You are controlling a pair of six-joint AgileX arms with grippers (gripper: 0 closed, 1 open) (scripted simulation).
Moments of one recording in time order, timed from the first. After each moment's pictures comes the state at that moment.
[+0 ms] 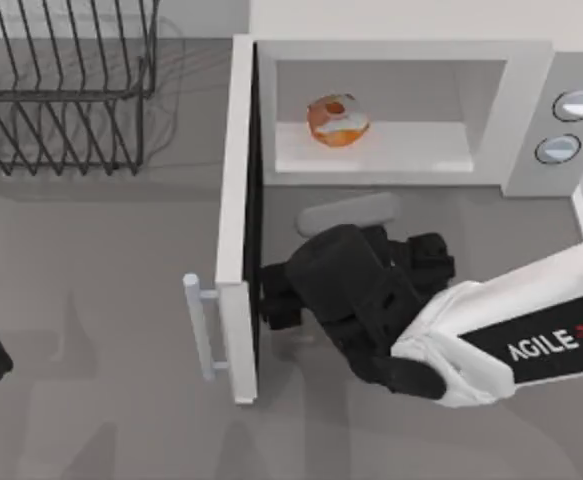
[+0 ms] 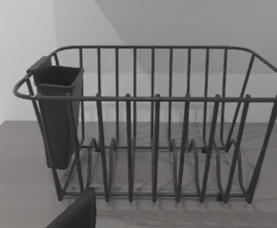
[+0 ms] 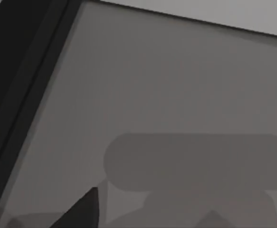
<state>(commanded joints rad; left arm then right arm) 0.00 0.00 0.00 0.00 0.00 0.00 0.87 2.01 0.92 0.34 0.62 0.39</state>
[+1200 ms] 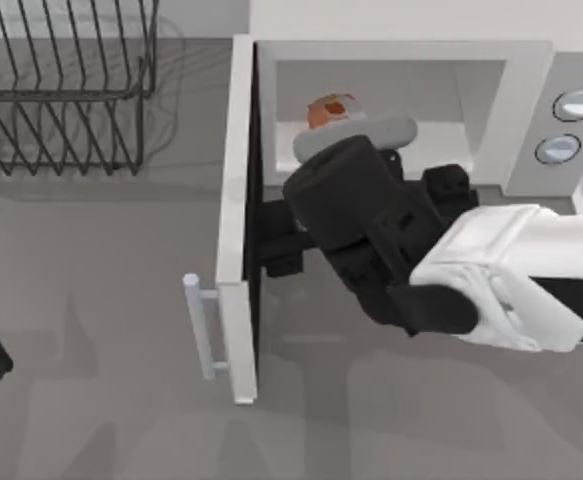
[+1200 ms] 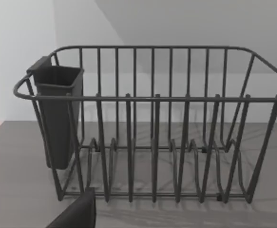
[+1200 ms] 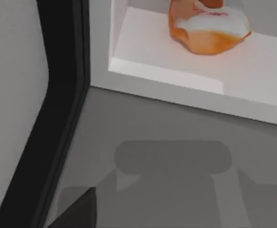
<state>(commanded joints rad) 0.00 0.00 0.00 0.00 0.00 0.00 0.87 1.77 1.05 -0.05 0.63 0.39</state>
